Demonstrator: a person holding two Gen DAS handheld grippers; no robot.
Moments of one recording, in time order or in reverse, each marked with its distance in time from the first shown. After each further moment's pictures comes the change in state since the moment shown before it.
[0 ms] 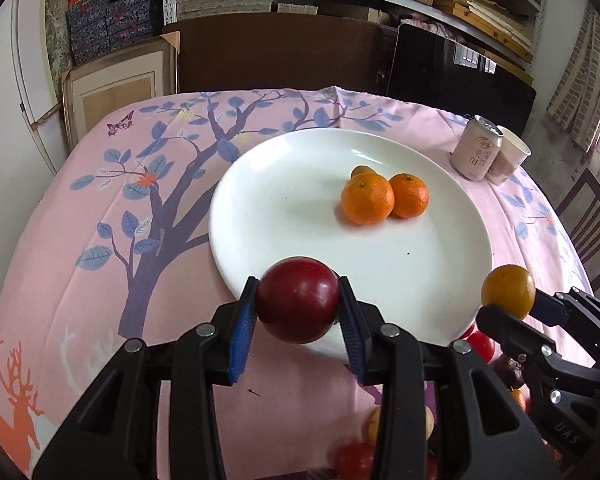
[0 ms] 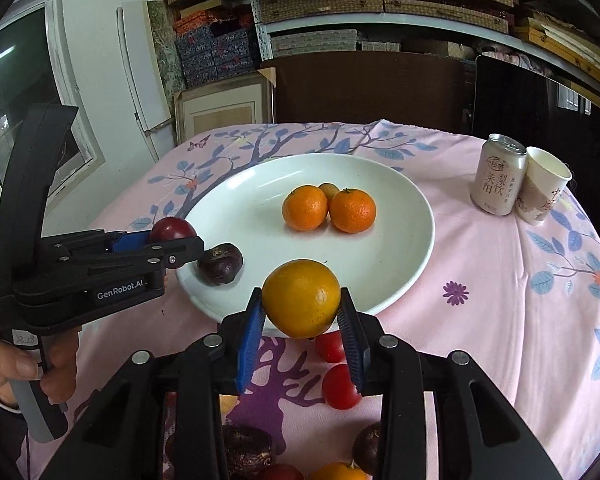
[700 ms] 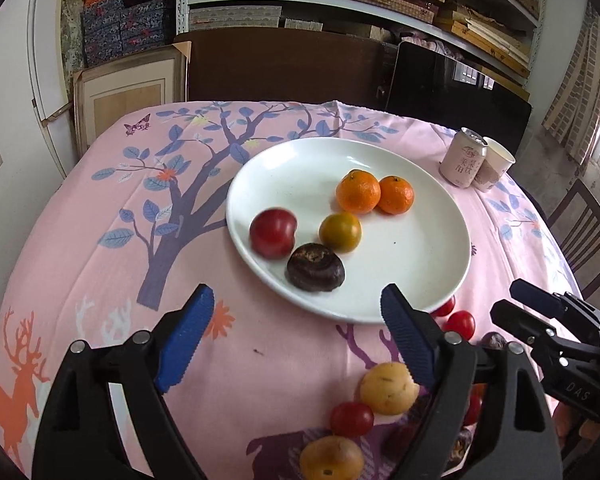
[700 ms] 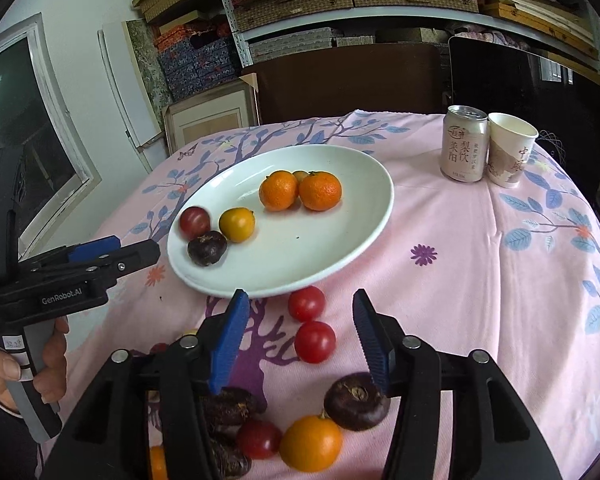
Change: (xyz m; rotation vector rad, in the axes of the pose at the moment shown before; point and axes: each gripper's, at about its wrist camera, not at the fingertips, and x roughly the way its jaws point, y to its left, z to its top) left arm -0.043 0.004 -0.030 -0.031 -0.059 -0.008; right arm -0.035 -0.028 -0.030 0.100 -0.011 0.007
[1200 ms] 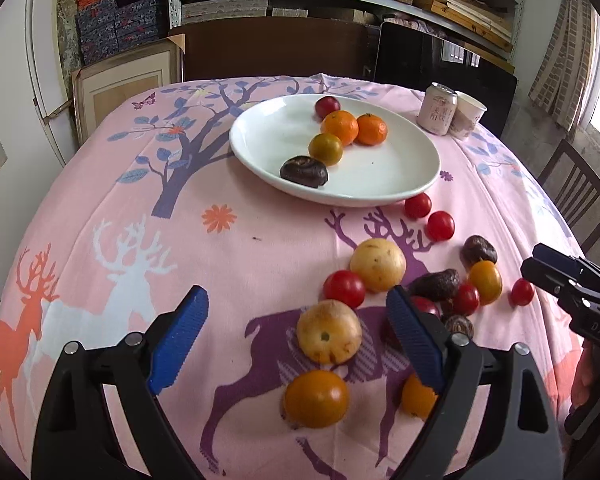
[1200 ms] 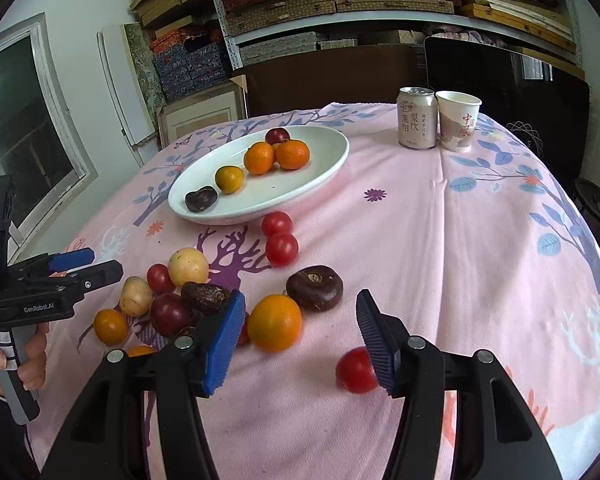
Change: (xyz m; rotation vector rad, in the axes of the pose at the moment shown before) left arm -0.042 -0.007 -0.079 0.056 0.037 0.009; right arm -0.055 -0.021 -0.068 0.017 -0.027 -0.043
